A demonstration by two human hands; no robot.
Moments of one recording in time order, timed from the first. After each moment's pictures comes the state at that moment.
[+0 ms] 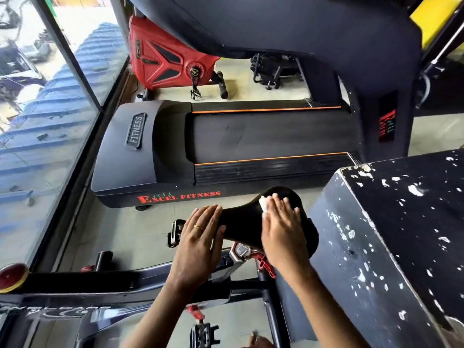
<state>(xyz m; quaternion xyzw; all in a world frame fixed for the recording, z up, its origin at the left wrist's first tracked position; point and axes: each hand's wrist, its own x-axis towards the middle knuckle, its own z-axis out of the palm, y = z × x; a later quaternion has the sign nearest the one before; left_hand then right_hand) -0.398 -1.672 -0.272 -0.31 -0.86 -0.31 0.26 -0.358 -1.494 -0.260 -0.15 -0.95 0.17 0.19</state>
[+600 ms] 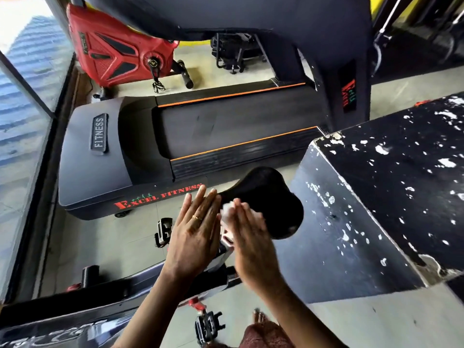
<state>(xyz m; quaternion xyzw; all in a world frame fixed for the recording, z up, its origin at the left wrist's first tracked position) -0.404 -1.668 -0.260 -0.42 -0.82 -0.25 0.28 -0.315 -1.547 -0.300 -0.05 -0.95 0.08 0.29</state>
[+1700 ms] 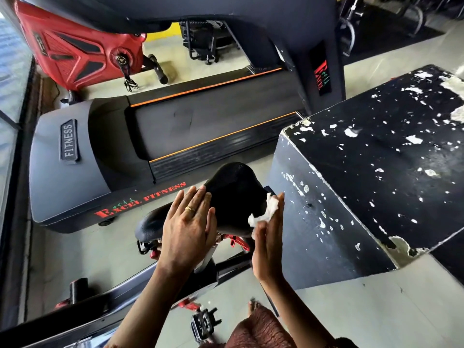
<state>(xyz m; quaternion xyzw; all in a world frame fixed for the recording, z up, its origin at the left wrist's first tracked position) -0.395 -1.617 -0.243 -0.41 -0.86 -0.19 0.24 -0.294 -1.502 -0.310 -0.24 -0.73 0.53 0.35</state>
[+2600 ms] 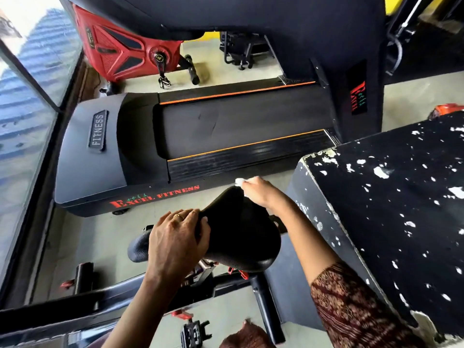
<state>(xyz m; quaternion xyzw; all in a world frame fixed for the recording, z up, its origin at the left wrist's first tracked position) -0.408 -1.601 -0.219 -0.26 -0.94 -0.15 0.15 -0.435 -1.398 -0.225 -0.16 -0.91 0.35 -0.14</state>
